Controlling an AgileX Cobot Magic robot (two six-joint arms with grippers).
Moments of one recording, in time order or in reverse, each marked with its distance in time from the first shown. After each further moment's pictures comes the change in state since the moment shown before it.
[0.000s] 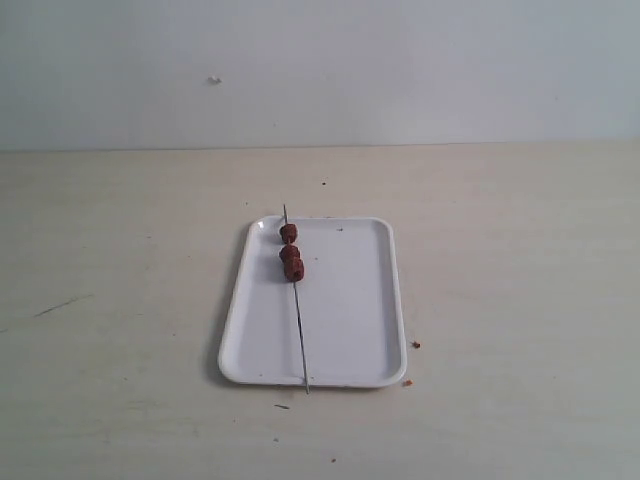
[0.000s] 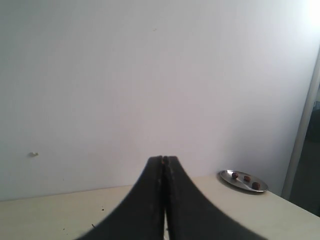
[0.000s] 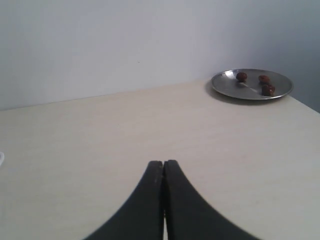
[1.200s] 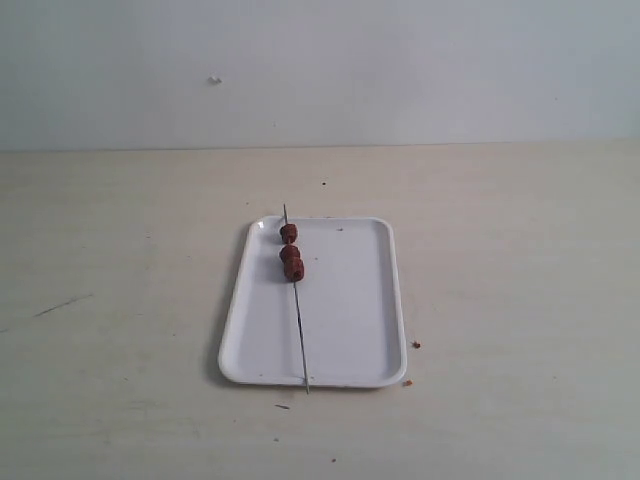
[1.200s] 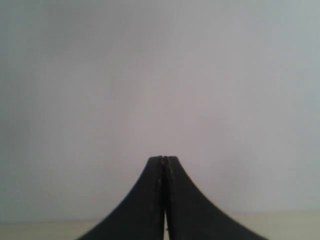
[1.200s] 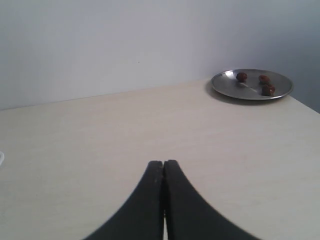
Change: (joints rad) left arm 0.380 -0.071 0.034 0.082 -0.006 0.058; right arm 0.000 0.000 0.000 0.000 0.000 0.000
